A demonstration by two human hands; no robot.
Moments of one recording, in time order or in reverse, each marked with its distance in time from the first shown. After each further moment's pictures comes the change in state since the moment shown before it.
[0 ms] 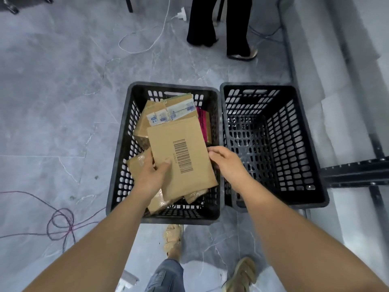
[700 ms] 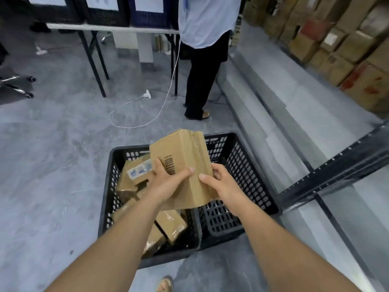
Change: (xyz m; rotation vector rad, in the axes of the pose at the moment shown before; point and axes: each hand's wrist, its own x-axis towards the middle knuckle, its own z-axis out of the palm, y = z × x) left_hand -0.094 0.131 0.033 0.256 -0.146 0.168; right_hand -0.136 -0.059 -0.054 0.299 0.130 -0.201
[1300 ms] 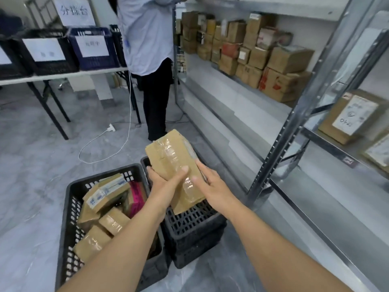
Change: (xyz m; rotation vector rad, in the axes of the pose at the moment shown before) left_hand -0.109 0.063 0.126 -0.307 -0.173 0.192; right_hand -0.130 -0.004 -0.113 -0.217 0.169 -0.262
